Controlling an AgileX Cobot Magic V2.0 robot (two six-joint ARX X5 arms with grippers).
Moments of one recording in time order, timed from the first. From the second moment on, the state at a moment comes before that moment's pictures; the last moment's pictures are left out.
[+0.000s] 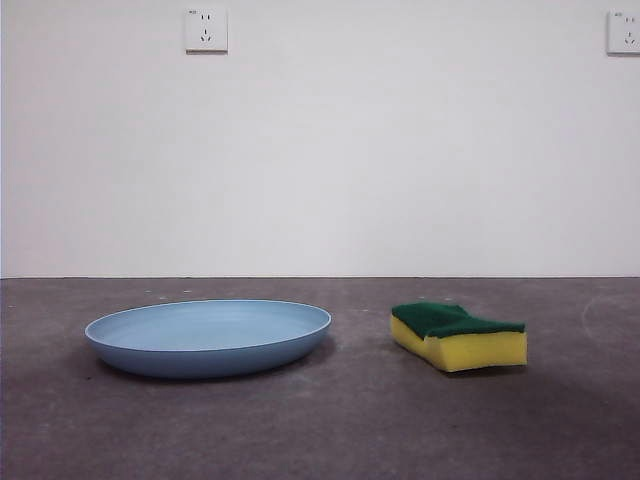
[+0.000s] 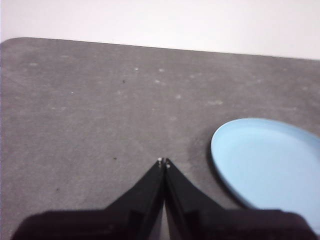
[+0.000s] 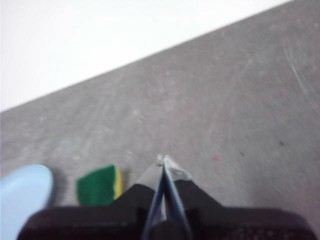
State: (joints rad) left arm -0.12 0.07 0.08 -0.21 -0.04 -0.15; right arm 0.05 0.14 0.23 -0.28 -0.10 0.33
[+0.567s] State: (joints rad) left arm -0.12 0.70 0.65 -0.48 0.28 -0.18; right arm 0.05 0.80 0.84 -0.63 -0.41 0.16
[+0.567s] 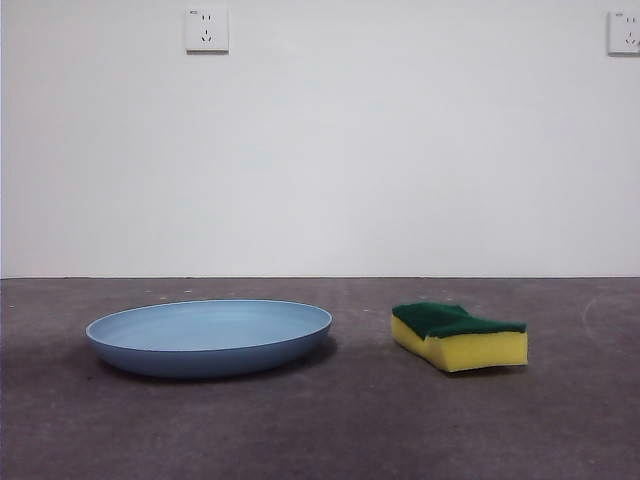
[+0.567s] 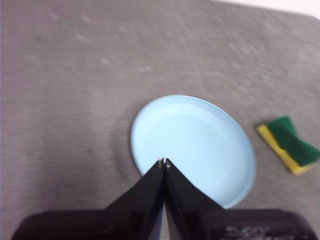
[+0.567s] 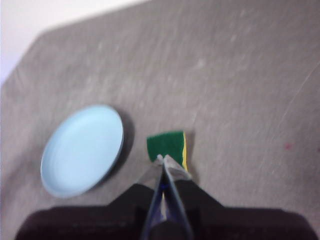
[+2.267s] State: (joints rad) left arm -0.17 1.72 1.00 -0.38 0.26 -0.15; right arm 0.05 1.03 0.96 -0.74 -0.55 0.04
